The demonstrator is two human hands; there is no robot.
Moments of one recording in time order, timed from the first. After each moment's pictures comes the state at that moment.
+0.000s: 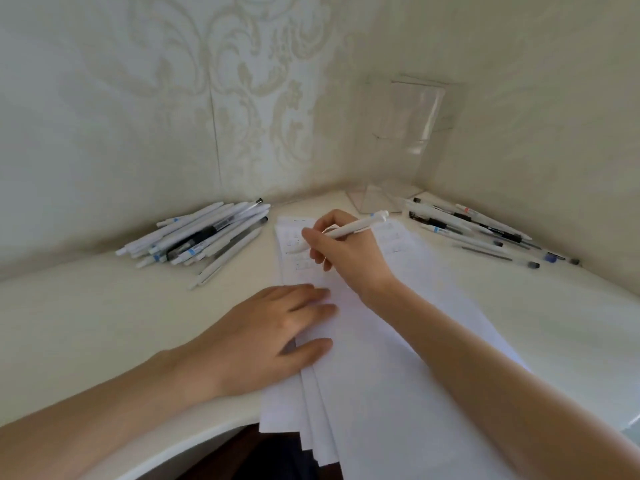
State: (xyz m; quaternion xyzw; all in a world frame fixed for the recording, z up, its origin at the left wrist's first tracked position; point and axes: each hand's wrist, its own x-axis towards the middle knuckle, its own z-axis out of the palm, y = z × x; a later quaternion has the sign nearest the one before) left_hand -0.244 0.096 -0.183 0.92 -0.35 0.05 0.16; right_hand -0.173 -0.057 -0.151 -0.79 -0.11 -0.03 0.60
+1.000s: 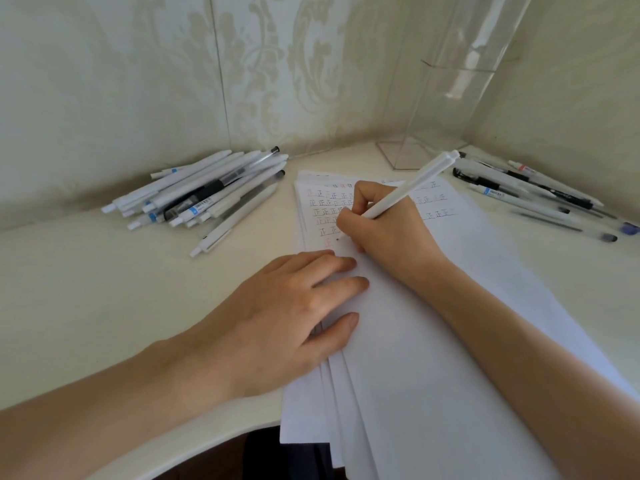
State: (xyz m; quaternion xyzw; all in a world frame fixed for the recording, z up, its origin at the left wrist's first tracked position) left_hand -0.246 0.095 -0.186 0.93 -0.31 0.08 0.15; right_hand -0.162 -0.058 -0.170 -0.86 -0.13 -0.07 0.49
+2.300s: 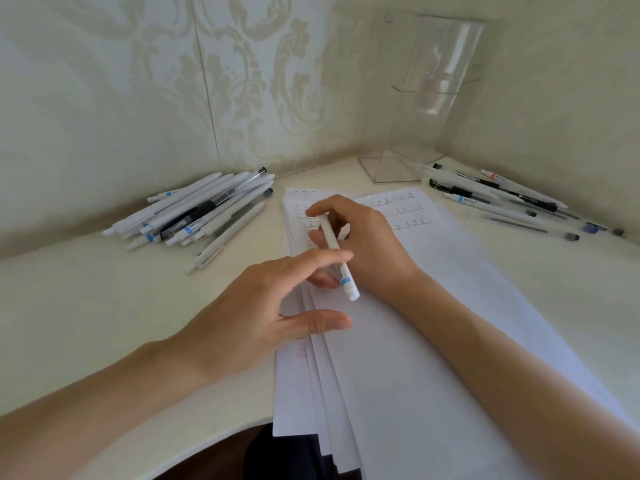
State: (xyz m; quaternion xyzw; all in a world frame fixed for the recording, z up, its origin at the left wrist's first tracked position) left_hand -0.245 0.099 -0.169 0.84 -0.32 0.04 0.44; right_hand -0.170 -0.059 -0.172 -0.88 -0.21 -0.09 0.42
